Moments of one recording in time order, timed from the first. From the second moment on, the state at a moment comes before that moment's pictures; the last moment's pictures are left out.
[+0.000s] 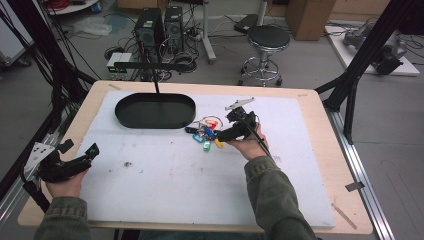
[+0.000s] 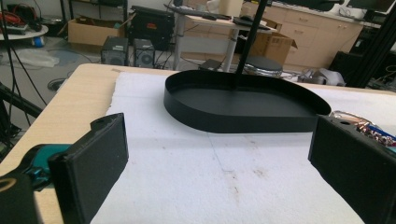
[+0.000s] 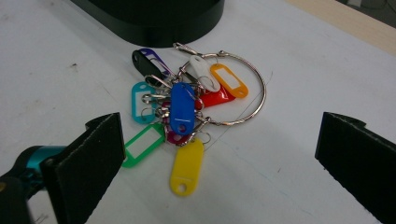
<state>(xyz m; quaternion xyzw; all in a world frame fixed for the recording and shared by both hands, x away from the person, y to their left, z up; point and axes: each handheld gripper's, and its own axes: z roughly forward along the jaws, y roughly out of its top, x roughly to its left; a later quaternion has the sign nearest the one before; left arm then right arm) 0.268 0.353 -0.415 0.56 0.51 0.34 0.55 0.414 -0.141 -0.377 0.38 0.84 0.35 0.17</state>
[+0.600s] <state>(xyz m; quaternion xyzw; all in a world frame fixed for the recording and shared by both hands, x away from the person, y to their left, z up) 0.269 0.353 -0.415 0.56 0.51 0.35 0.55 0.436 -0.113 -0.383 0.37 0.86 0.32 0.14</state>
